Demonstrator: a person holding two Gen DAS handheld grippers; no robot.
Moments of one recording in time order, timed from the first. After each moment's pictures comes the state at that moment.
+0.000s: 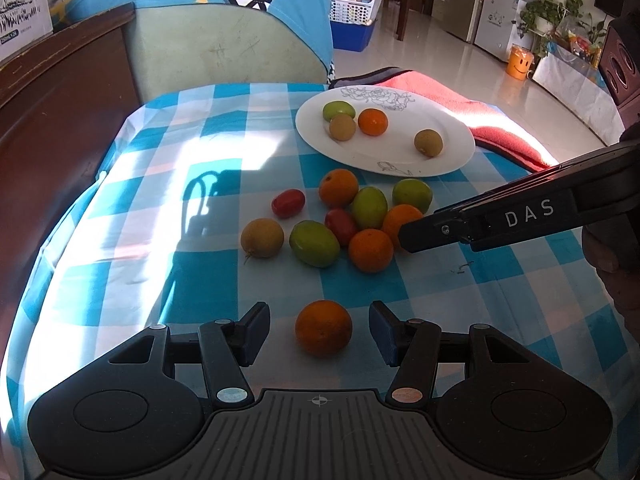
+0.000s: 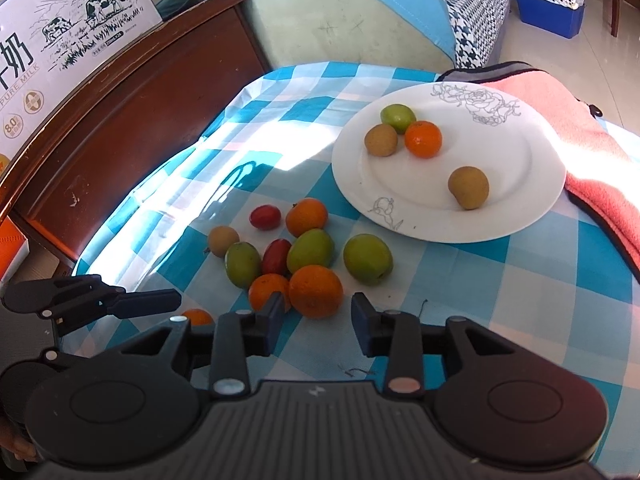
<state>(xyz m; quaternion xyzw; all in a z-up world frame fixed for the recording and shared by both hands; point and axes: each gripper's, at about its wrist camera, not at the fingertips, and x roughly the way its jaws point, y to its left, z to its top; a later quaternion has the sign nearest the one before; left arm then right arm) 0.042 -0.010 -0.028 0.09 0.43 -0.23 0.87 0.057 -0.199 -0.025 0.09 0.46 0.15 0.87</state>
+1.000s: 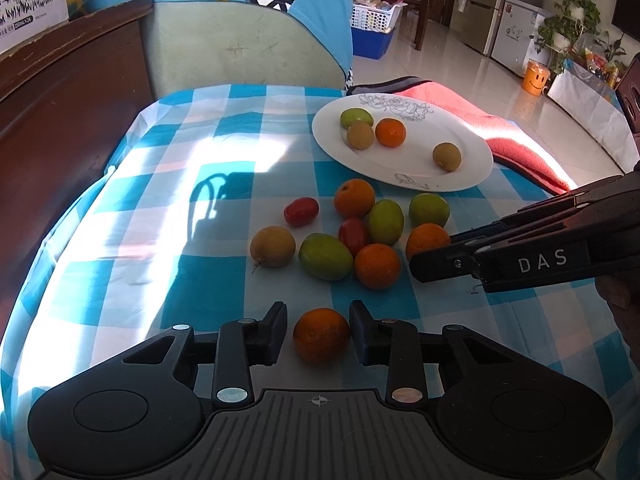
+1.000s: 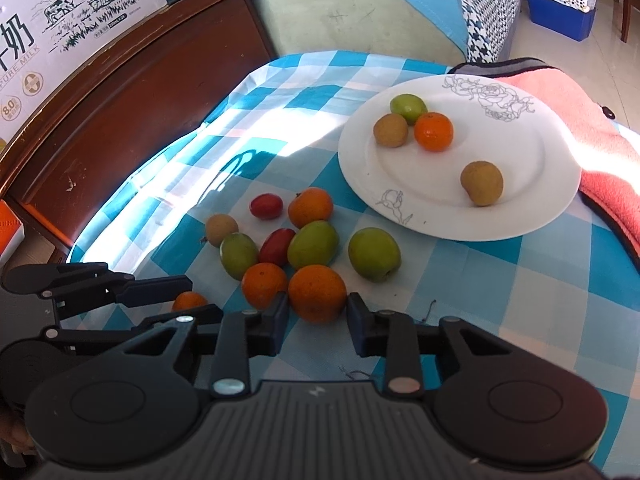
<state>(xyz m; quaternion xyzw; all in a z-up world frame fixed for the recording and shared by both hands) 0.051 -0.011 -0.031 0.07 0.43 -0.21 0.88 0.059 -0.193 -0.033 0.07 0.47 0.16 0.86</state>
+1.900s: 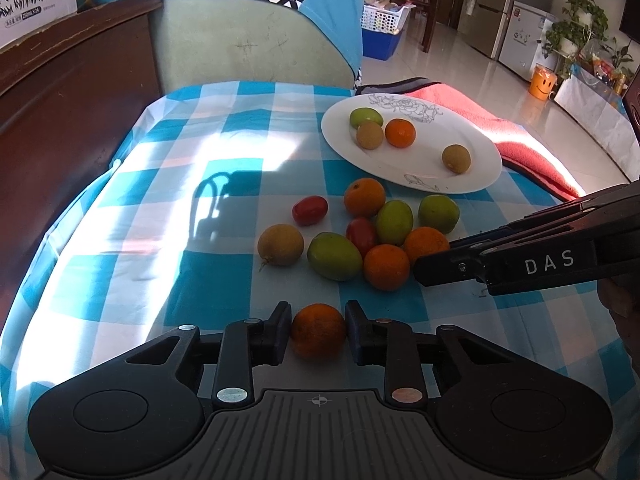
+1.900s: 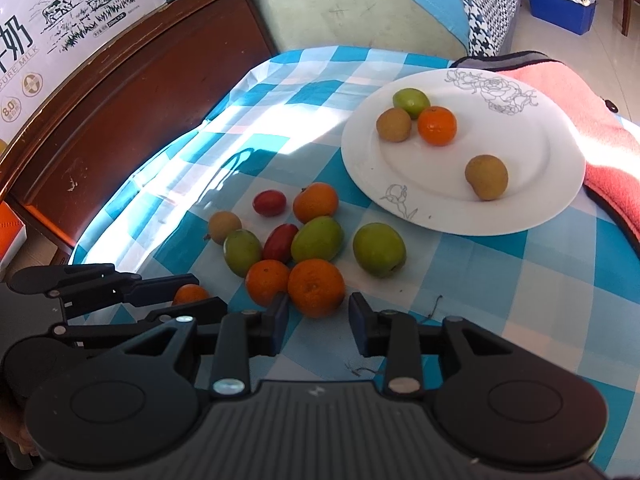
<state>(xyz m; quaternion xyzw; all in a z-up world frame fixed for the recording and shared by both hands) 0.054 -0.007 -0.033 0.06 0.43 -0.20 0.88 0.062 -0.193 -0.037 0.08 0.48 0.16 0.86</state>
